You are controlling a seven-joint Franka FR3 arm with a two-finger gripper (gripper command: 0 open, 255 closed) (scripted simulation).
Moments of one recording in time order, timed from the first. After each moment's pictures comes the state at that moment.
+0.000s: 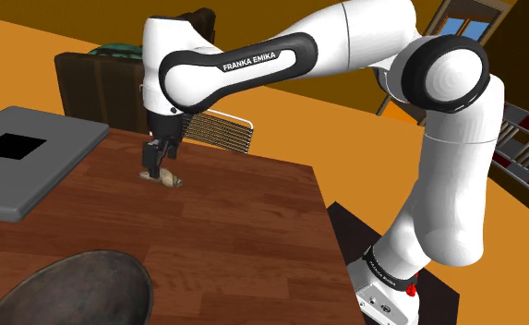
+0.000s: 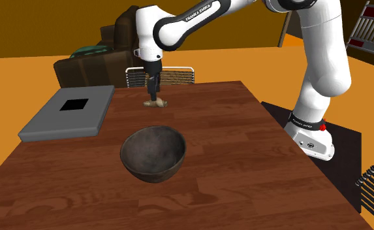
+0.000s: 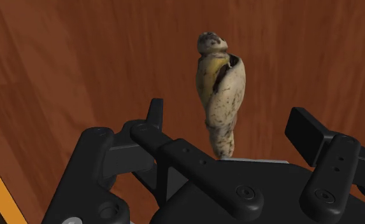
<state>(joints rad) 0.29 0.45 0.31 -1.65 -0.08 2.07 -0.02</state>
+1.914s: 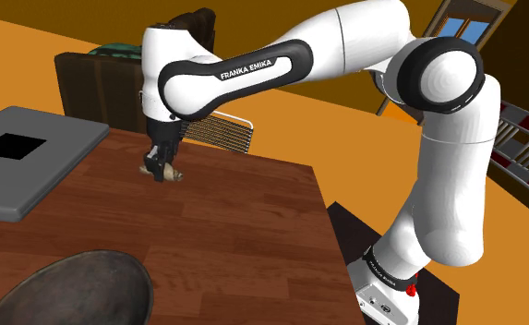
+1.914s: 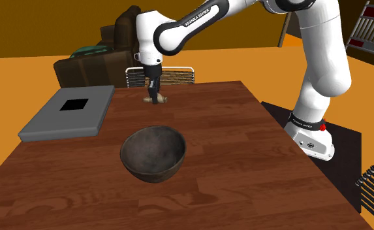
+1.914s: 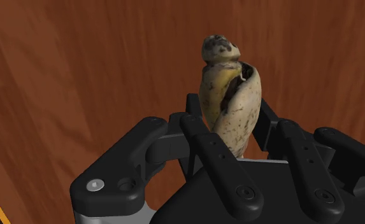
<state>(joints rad) 0.29 0.47 0.31 -1.66 -0.09 2.10 -0.01</state>
